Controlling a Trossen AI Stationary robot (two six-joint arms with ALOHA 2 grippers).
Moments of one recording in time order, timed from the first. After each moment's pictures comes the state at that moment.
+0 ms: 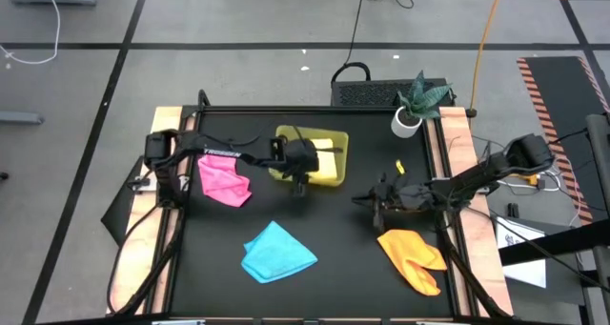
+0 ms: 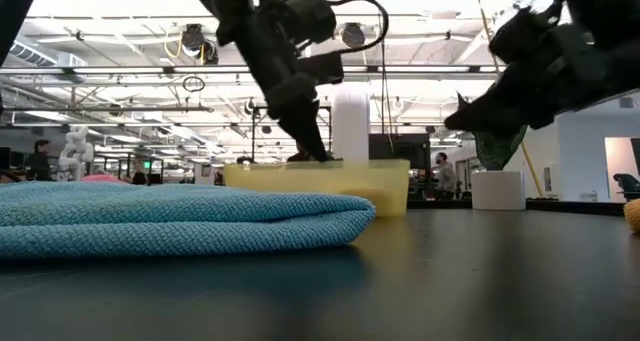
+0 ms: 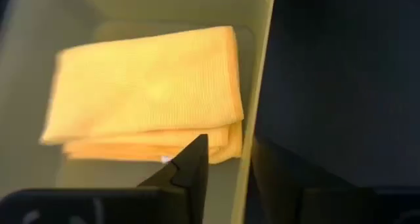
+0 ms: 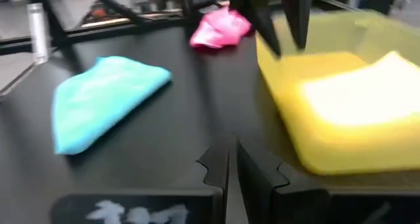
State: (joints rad) left arm 0.16 1.85 1.32 -0.47 -0.03 0.17; right arm 0.26 1.21 0.16 0.72 0.37 0.26
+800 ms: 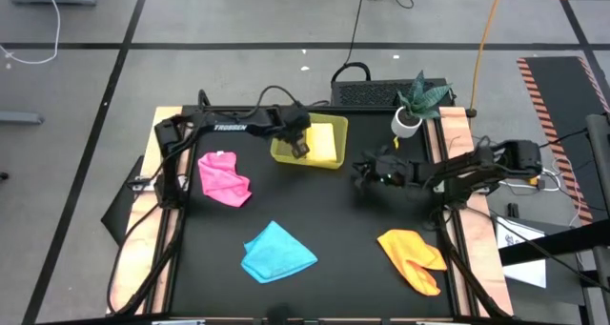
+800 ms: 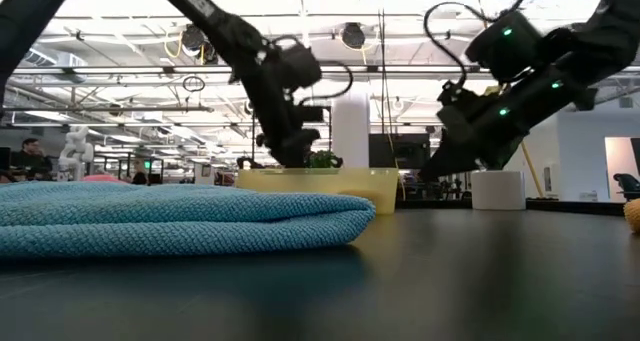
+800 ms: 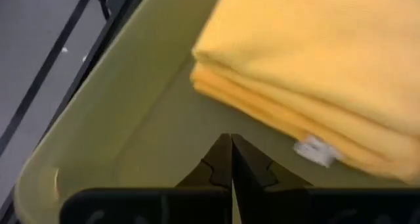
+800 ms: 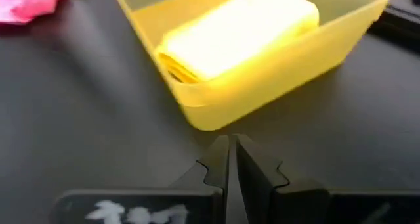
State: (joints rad) left arm 0.45 1.96 1.35 -0.39 -0.15 0.07; right arm -0.17 1.35 0.30 0.45 0.34 0.35
